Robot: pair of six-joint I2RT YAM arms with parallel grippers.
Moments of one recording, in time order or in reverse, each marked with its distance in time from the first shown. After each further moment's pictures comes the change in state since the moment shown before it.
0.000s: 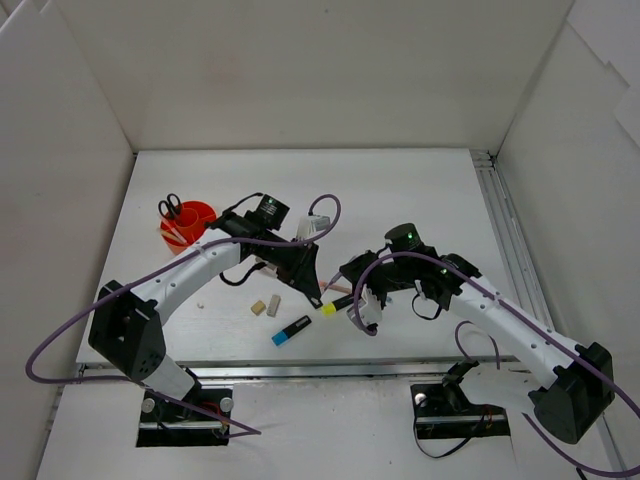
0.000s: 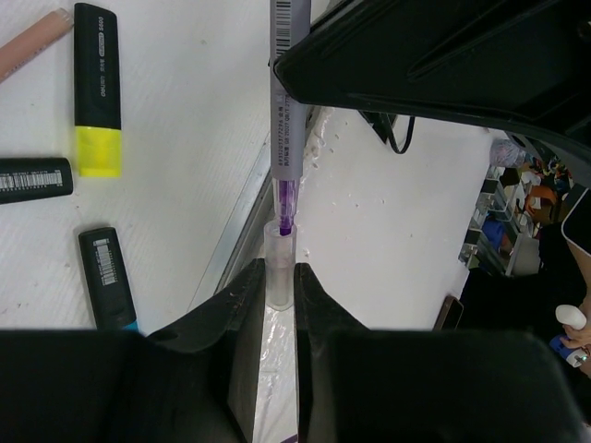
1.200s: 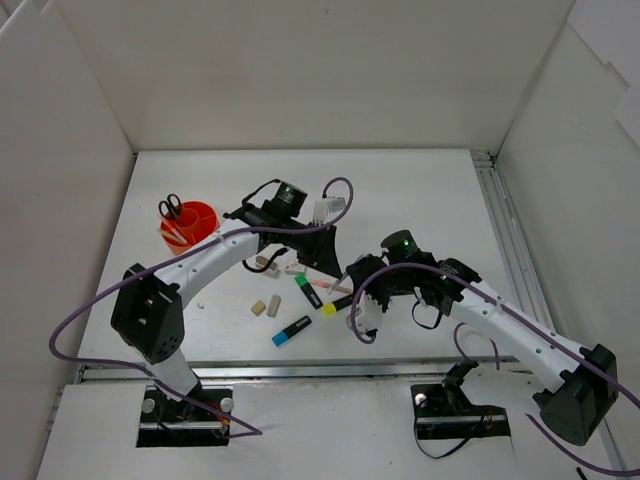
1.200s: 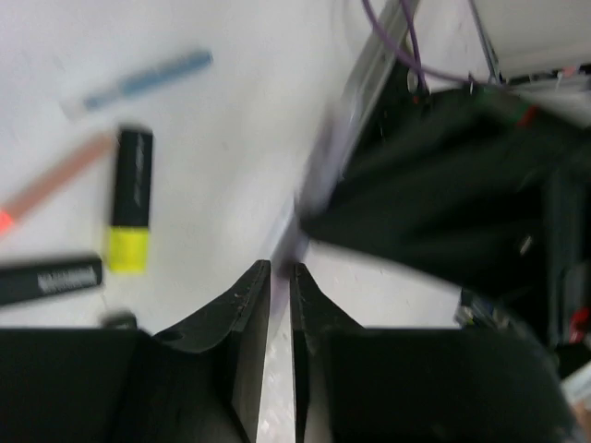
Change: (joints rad) left arm -0.028 0.117 0.104 0.168 -0.055 -0.170; right arm 0.065 -0.023 -0.001 -0.035 0.222 -0.064
